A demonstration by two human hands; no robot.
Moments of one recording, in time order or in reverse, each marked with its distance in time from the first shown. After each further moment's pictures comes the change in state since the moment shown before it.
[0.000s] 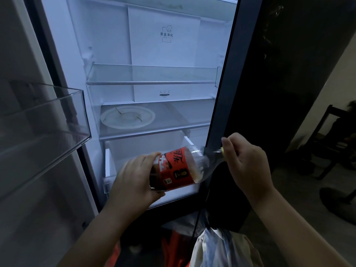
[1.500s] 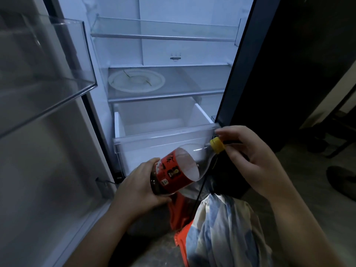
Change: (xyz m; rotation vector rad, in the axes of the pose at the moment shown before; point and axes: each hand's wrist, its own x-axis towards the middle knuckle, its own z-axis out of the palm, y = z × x) left_hand -0.083 -0.013 0.034 -0.225 -0.281 -0.286; right_hand -0.053 -0.025 -0.011 0.481 -0.407 0.202
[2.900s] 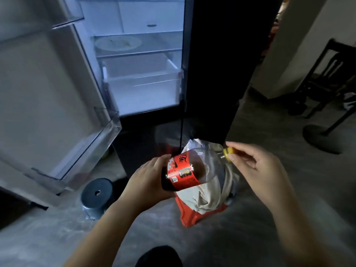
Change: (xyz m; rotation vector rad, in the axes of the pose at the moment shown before) left_hand -0.252 0.126 0.064 0.126 -0.208 0.099; right_hand -0.314 -0.093 -0.066 0.009 0.187 0.428
